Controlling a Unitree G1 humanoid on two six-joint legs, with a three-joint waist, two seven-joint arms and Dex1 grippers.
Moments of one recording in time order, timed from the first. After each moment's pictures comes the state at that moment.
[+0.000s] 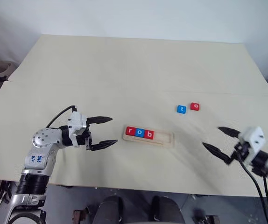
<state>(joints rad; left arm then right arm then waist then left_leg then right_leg) -0.34 0.58 0.04 0.13 -0.44 0.02 -1.18 0.13 -0.65 -0.45 -0.07 0.35 0.11 0.96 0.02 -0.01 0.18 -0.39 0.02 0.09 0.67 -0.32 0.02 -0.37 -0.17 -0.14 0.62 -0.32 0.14</state>
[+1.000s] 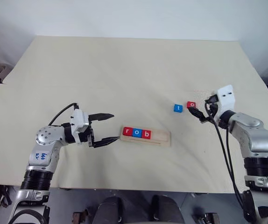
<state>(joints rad) -0.36 0.56 0.03 0.13 -0.42 -0.02 -1.15 -0.54 -0.60 -0.12 0.15 0.25 0.65 0.53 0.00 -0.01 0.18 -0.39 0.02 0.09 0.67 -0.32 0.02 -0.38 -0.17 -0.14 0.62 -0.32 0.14</state>
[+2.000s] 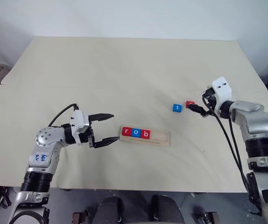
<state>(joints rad) -0.36 0.56 0.03 0.13 -0.42 -0.02 -1.13 -0.76 -0.65 -0.02 0.43 0.17 0.60 0.65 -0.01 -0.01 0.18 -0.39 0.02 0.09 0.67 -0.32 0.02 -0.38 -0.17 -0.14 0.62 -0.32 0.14</state>
